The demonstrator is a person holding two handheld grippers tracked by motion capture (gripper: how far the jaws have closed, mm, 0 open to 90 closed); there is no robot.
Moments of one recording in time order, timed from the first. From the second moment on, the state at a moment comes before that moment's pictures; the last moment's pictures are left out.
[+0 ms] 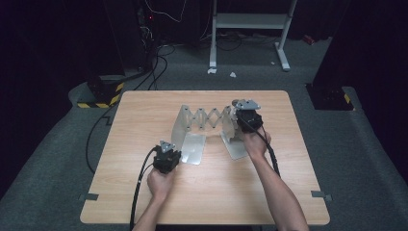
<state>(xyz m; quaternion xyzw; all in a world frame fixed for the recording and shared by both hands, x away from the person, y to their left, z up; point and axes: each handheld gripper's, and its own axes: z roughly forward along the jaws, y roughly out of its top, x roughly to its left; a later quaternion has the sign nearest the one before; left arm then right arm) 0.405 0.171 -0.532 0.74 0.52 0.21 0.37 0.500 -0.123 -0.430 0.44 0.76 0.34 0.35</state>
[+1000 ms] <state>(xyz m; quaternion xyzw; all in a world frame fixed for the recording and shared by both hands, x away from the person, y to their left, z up) 0.405 0.171 -0.532 0.74 0.52 0.21 0.37 0.491 -0.132 -0.390 0.42 0.75 0.33 0.39</state>
